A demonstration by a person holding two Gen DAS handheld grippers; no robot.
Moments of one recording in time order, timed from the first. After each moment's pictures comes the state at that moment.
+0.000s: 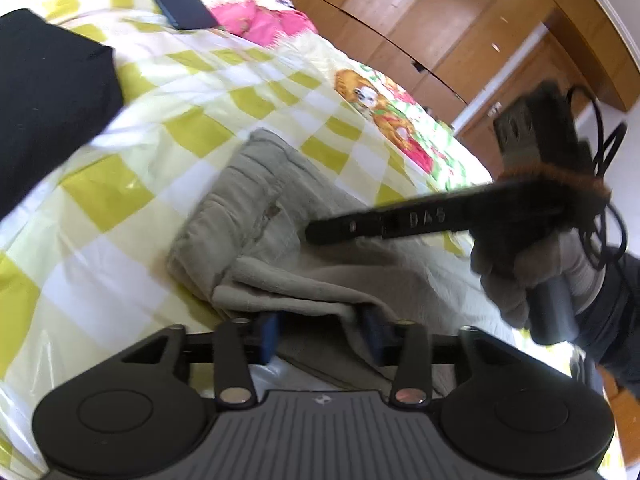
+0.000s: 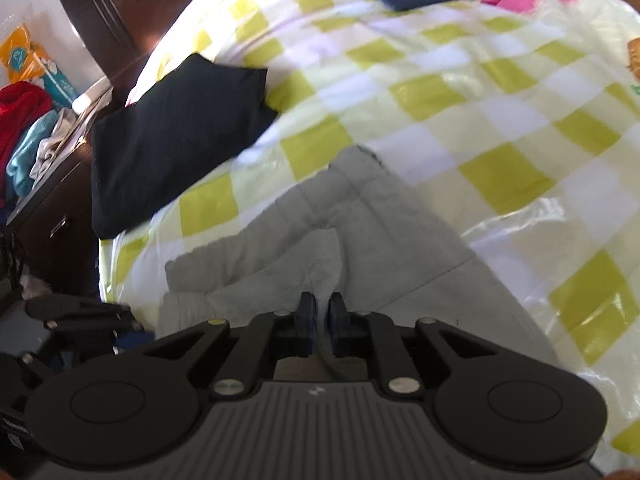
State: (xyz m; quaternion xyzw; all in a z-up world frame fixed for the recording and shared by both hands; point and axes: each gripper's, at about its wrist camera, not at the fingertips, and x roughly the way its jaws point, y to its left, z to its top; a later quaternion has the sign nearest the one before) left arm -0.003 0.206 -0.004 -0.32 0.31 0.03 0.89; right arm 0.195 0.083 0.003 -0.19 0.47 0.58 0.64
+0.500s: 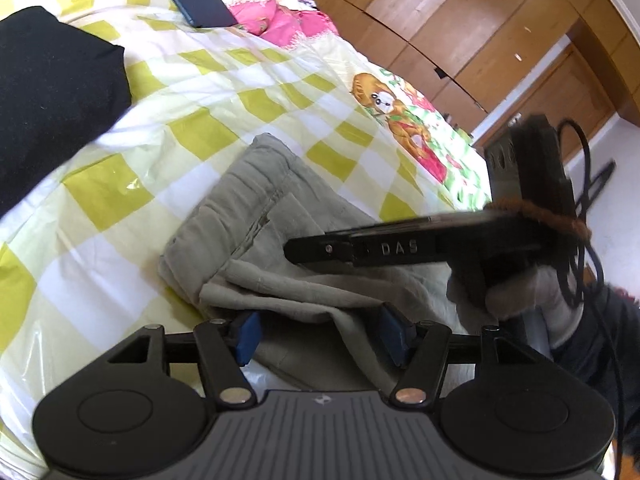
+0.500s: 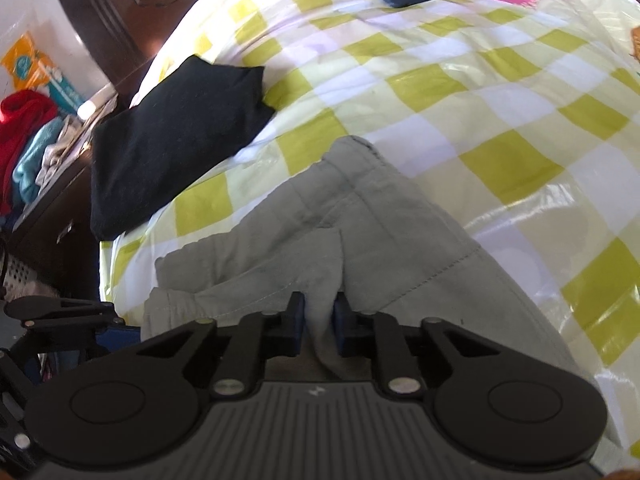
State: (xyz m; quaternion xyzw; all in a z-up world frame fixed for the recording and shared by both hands) left arm 0.010 0.199 0.006 -0.34 0.33 0.06 0.88; right arm 0.200 0.075 -0.011 -0.16 0.46 0.58 0.65
